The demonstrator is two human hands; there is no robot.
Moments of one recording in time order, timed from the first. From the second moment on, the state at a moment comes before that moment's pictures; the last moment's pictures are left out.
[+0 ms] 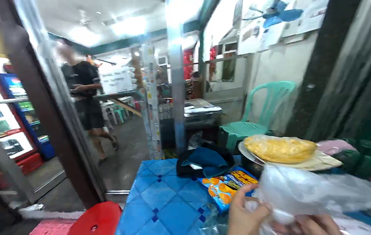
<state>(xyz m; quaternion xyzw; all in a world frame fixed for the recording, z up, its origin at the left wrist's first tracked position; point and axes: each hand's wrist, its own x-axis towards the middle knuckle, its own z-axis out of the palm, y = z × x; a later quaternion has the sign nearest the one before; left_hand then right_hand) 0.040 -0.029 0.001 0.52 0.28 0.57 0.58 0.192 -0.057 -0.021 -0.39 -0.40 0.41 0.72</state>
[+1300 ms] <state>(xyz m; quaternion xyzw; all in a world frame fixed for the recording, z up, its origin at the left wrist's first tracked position) 0.004 -0.029 0.048 0.55 0.31 0.65 0.43 0.190 -0.070 -0.039 -0.49 -0.57 0.04 0.66</state>
